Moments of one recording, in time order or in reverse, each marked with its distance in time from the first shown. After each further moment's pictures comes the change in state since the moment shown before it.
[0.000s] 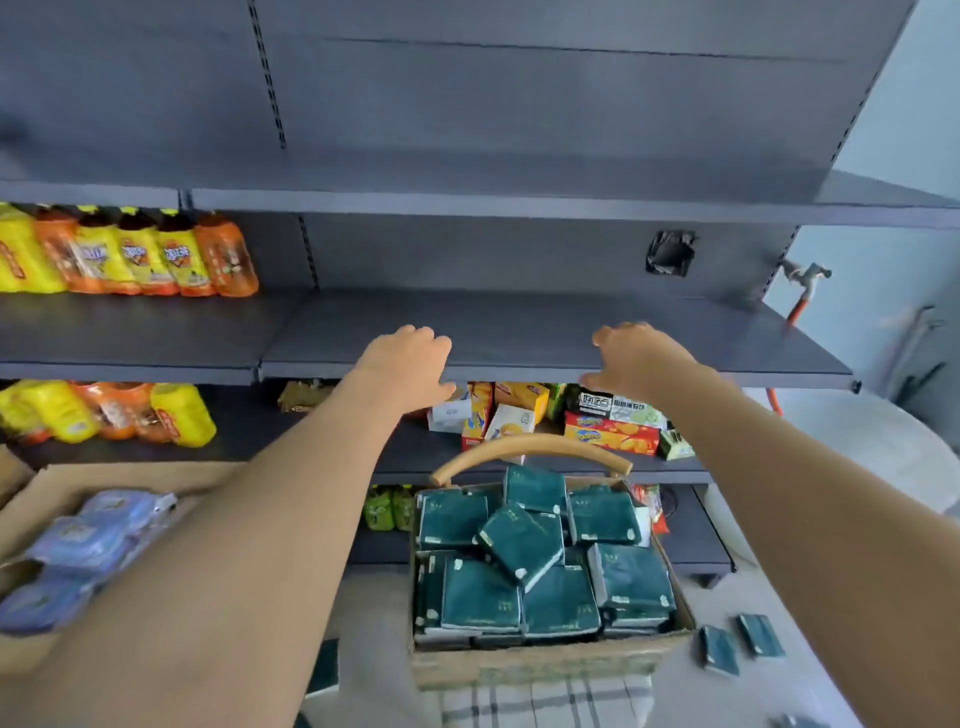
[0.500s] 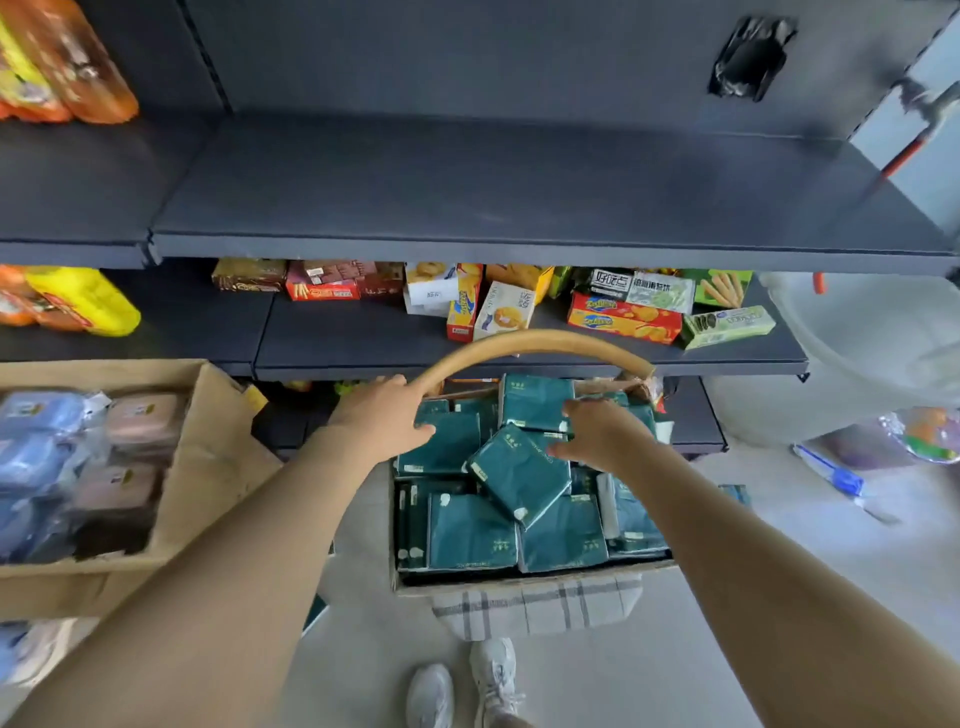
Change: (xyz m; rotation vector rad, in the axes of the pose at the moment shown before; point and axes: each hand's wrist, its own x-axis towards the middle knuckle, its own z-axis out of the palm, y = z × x) left_hand 0.034 0.007 0.203 -0.267 -0.440 -0.009; right_hand 0.052 -0.025 0.219 0.189 -0.552 0.030
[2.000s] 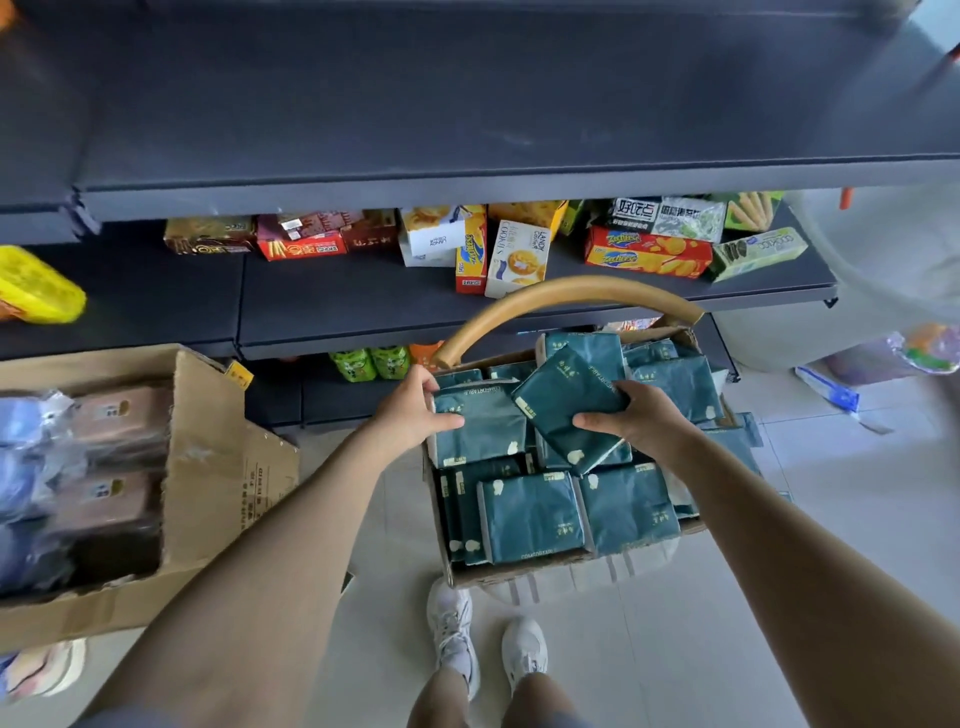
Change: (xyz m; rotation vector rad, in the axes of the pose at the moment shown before) left_hand 0.063 -0.061 0.094 -0.790 -0.111 -0.164; right_hand 0.035 -0.015 0.057 0.976 0.075 0.211
